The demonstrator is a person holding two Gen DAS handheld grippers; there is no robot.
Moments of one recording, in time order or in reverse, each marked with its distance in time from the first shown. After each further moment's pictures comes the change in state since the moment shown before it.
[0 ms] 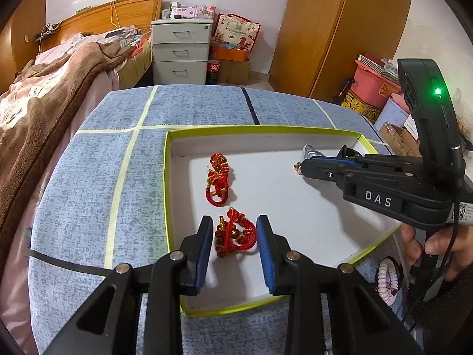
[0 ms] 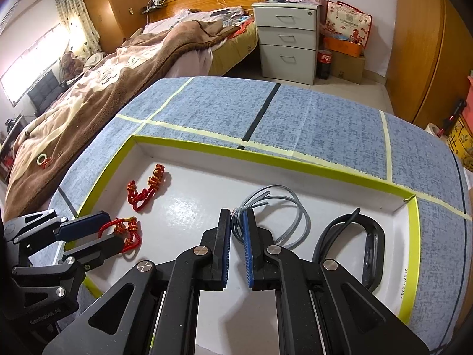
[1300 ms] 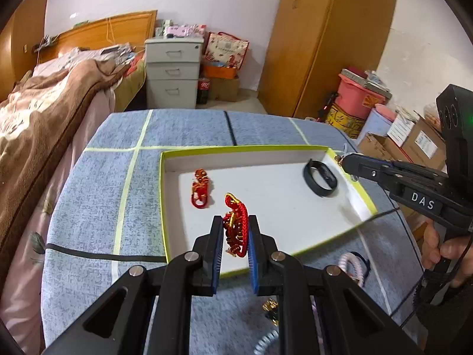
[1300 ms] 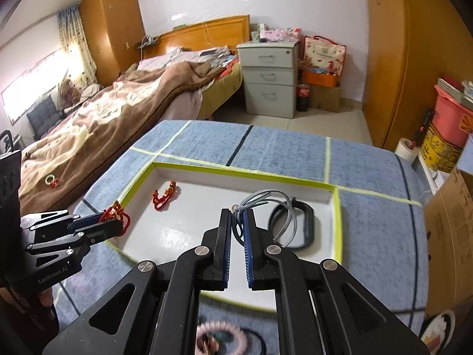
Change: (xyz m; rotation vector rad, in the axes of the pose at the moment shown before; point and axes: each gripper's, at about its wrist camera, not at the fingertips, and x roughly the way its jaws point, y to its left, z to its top) left arm -0.044 -0.014 -0.003 0.016 -0.080 -0.032; right arm -0.089 0.002 -0.025 0.026 -0.181 -0.058
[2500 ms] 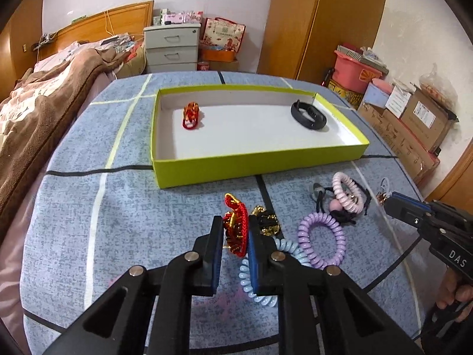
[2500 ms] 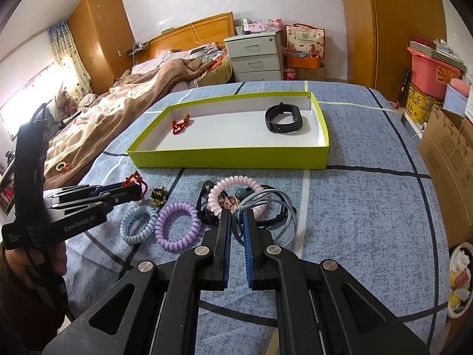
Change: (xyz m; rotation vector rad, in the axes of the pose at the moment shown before) left arm -0.019 -0.017 -0.075 0.039 0.050 0.023; right arm -0.074 0.018 -0.137 0.121 -0.018 -0.010
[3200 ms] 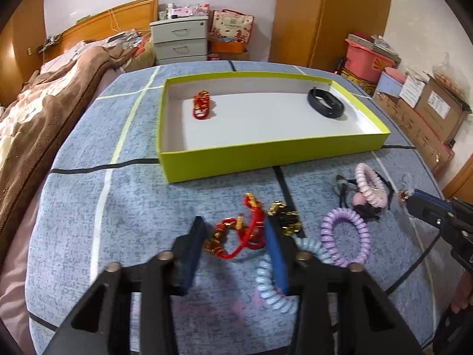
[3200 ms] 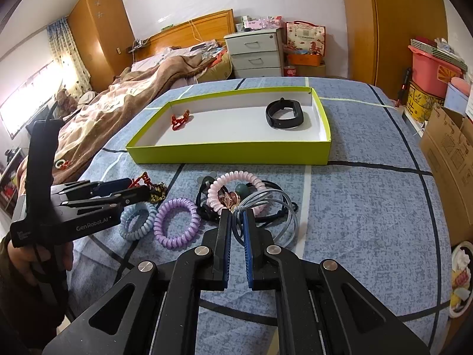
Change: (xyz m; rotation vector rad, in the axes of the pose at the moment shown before) left arm 0.020 0.000 -0.002 0.024 0.050 0.067; right arm 0.005 0.001 -0.002 0.000 0.018 0.000
